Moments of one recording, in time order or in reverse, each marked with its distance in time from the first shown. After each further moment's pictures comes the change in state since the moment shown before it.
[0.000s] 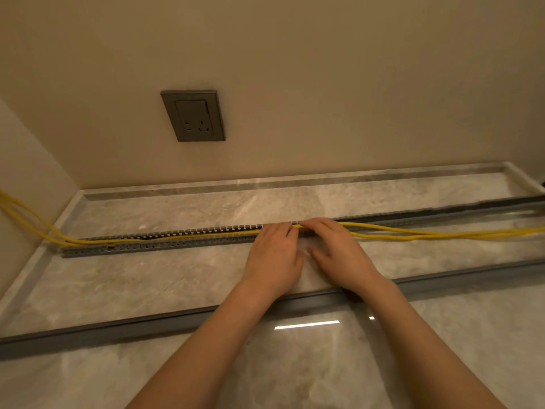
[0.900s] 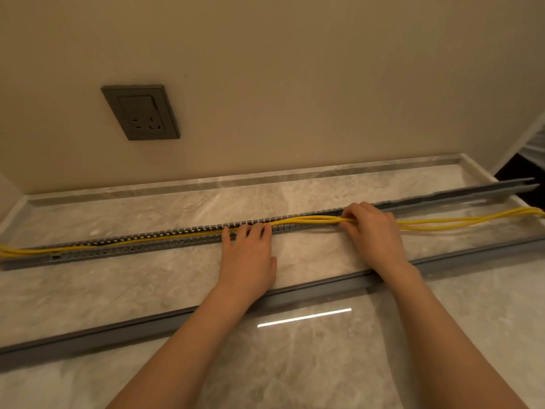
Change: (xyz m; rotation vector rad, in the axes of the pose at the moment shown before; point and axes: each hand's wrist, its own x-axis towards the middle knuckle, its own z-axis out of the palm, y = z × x) left_hand 0.005 0.027 0.014 0.131 -0.146 -0.122; right_hand -0.027 0.082 -0.066 -0.369 0.213 0.263
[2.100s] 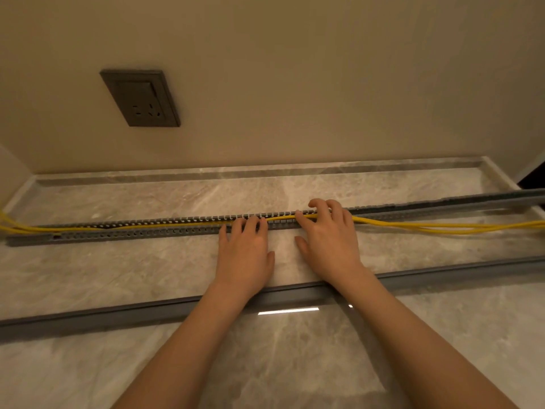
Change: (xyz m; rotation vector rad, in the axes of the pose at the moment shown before) left_hand 0.006 0.016 0.002 0.002 0.009 -0.126; right_hand 0.000 -0.048 0.027 -0.210 -0.076 -0.248
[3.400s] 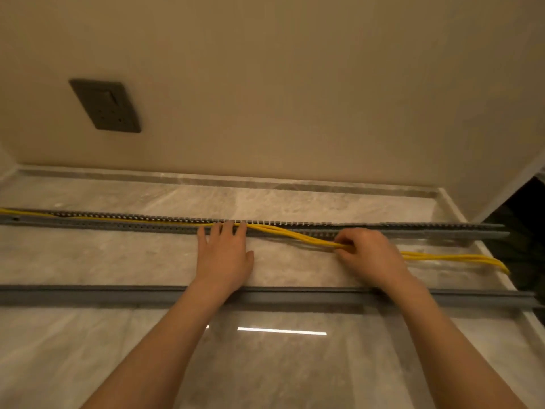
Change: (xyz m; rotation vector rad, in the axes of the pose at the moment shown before) left_hand 0.019 0.099 0.006 0.044 0.030 -0.210; right_hand -0.028 0.195 -0.029 0.281 -0.197 0.022
